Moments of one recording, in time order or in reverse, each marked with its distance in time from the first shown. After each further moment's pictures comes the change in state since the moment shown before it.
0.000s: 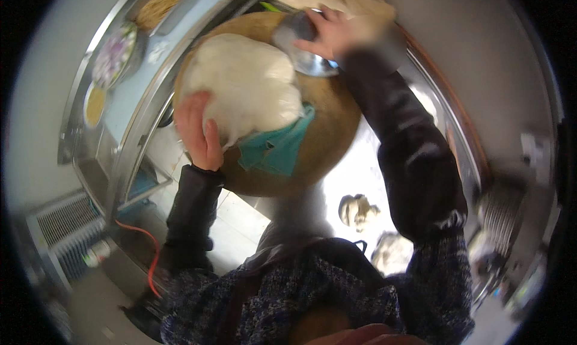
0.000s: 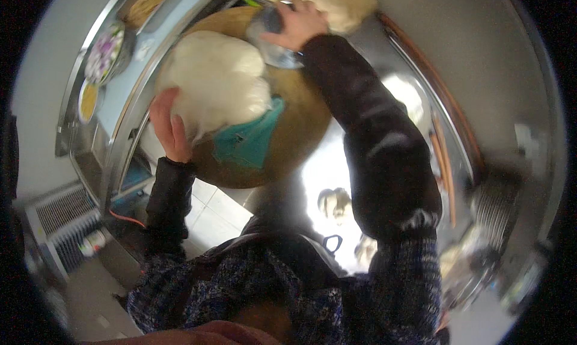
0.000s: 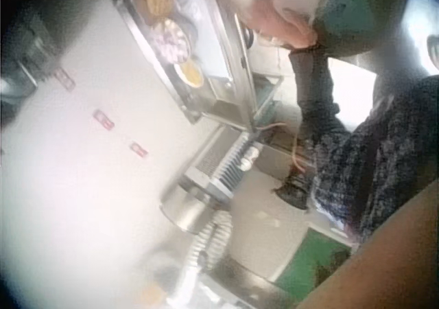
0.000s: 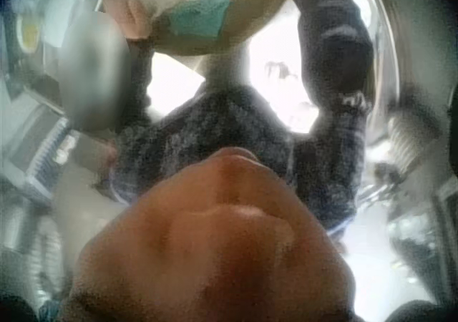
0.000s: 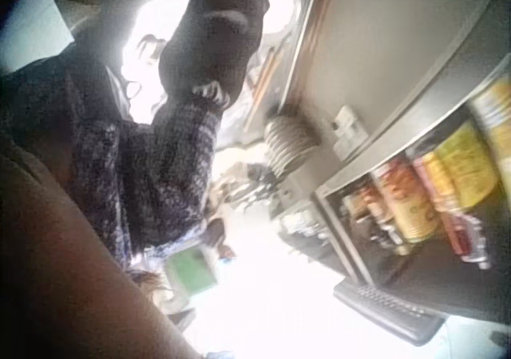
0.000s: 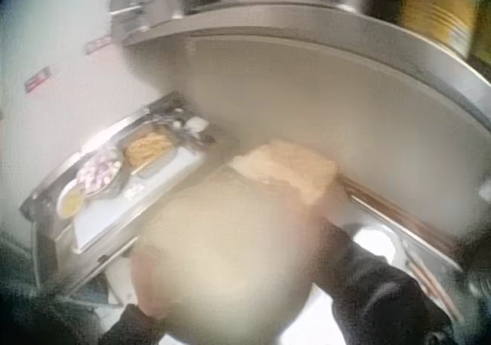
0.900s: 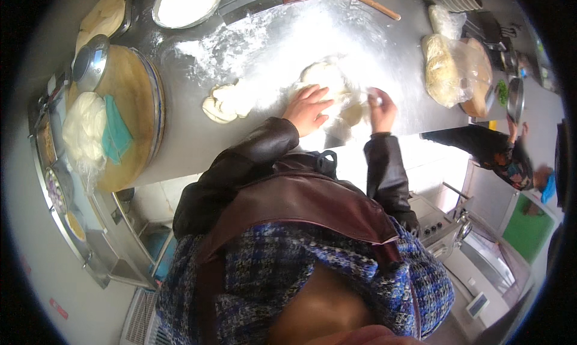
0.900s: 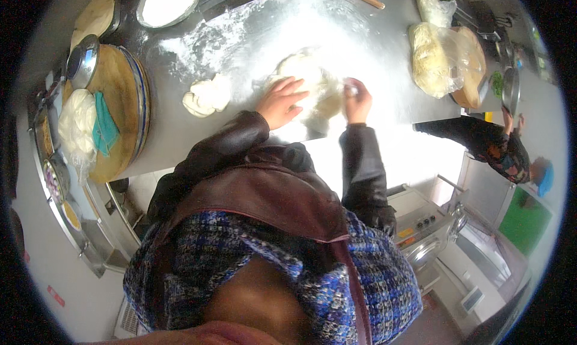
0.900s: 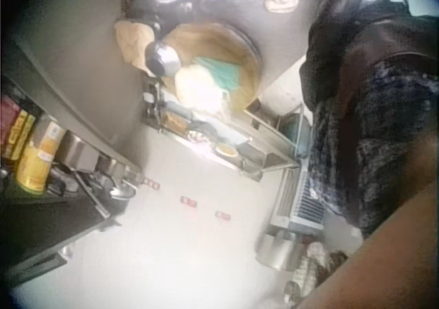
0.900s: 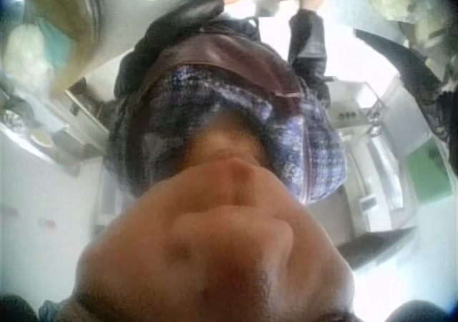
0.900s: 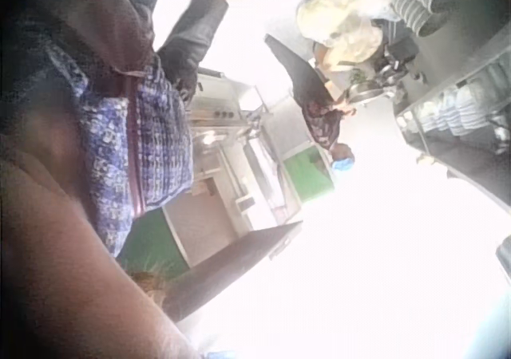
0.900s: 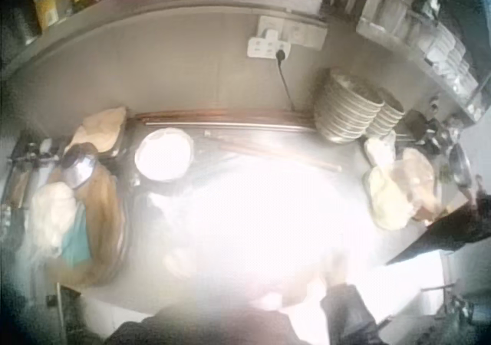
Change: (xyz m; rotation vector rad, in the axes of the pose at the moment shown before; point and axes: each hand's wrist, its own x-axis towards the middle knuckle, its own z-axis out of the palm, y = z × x) left_hand -0.345 0.389 0.215 -0.506 -1.342 0.743; right_hand -0.817 0.031 -0.076 0.590 0.688 1.448
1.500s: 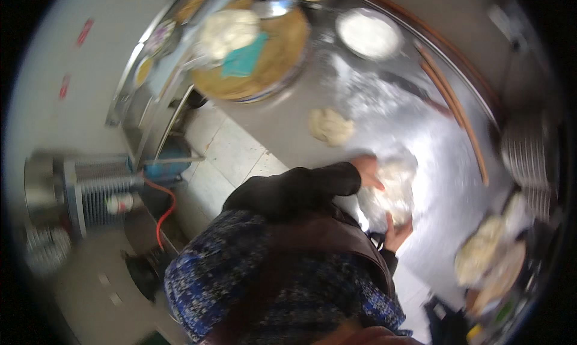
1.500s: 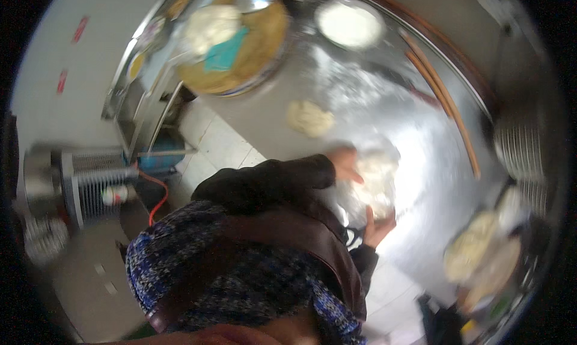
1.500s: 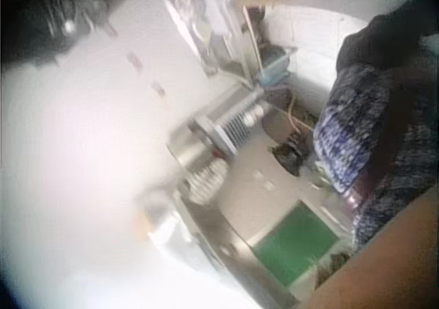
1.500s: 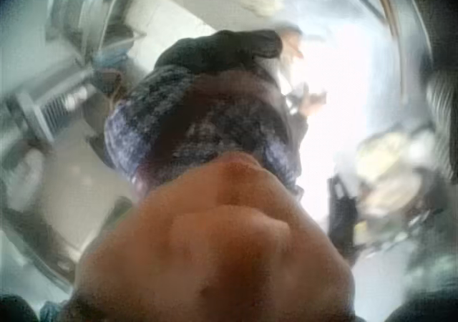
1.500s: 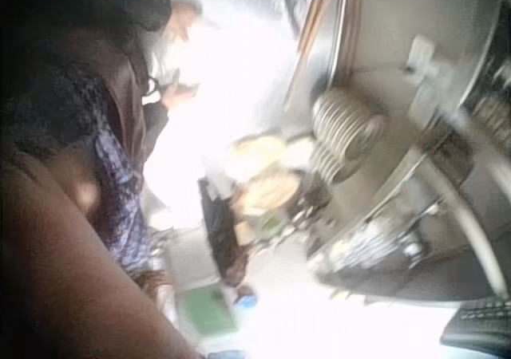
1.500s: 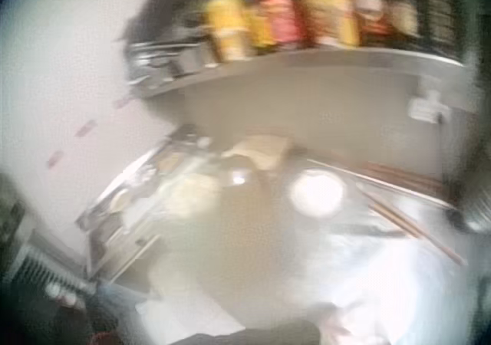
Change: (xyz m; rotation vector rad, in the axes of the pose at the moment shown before) left_hand 0.005 -0.025 0.033 -0.266 0.181 -0.775; right_hand -0.018 0.061 -0.007 -0.161 -0.423 -0.137
